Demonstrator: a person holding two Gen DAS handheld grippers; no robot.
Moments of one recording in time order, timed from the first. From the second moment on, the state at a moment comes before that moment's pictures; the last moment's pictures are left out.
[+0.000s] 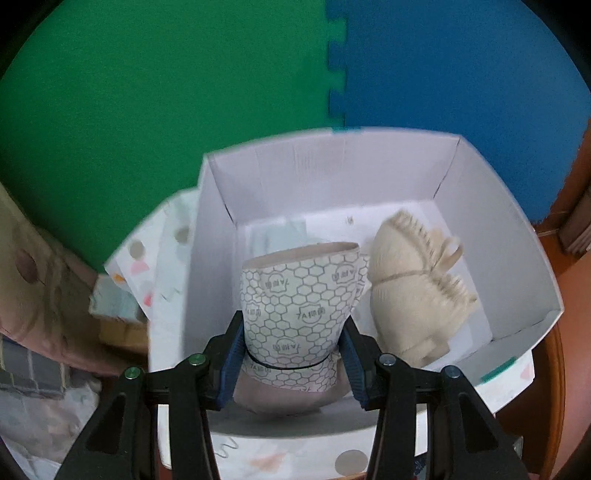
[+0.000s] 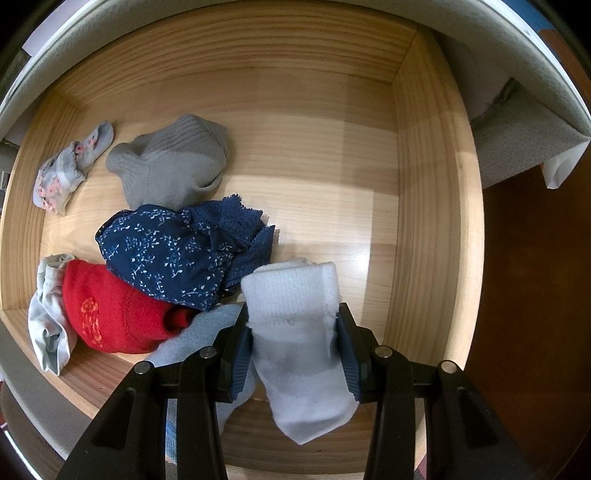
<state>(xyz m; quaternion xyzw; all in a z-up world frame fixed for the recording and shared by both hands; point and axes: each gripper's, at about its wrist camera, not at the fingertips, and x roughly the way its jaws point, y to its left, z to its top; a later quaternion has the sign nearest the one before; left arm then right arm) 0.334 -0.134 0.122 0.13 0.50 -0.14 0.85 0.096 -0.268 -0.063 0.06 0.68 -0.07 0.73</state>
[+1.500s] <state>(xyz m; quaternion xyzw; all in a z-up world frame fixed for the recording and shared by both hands) 0.166 0.005 0.069 0.09 0.53 -0.05 0.84 0.098 -0.262 -0.065 0.06 0.68 -0.08 0.73</state>
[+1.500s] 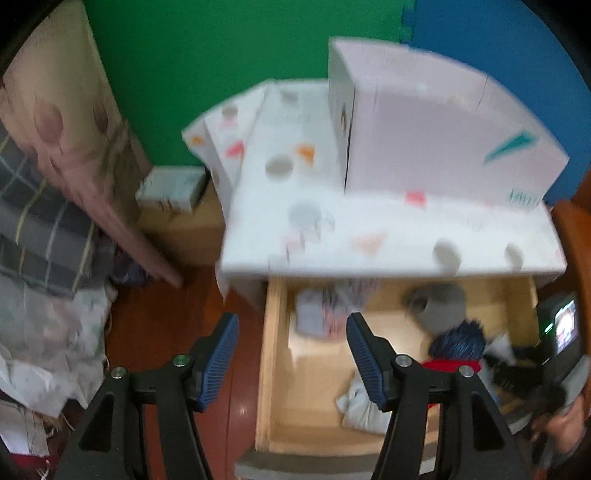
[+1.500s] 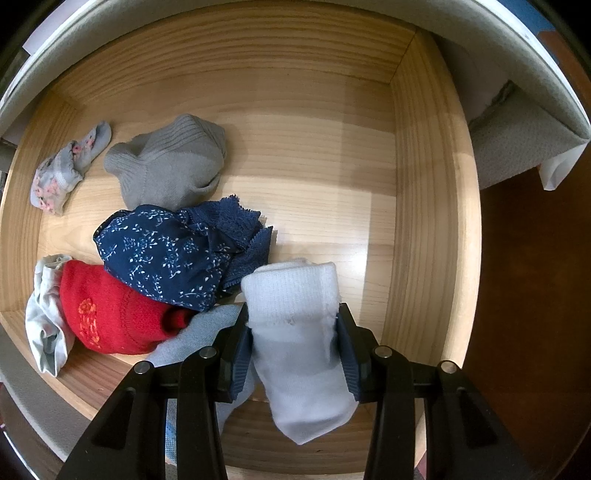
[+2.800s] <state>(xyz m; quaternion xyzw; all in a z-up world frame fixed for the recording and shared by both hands) 0.123 0.021 -0.020 0.03 0.54 -0.01 0.84 0.109 -0.258 0.143 0.04 0.56 -0.03 0.83</state>
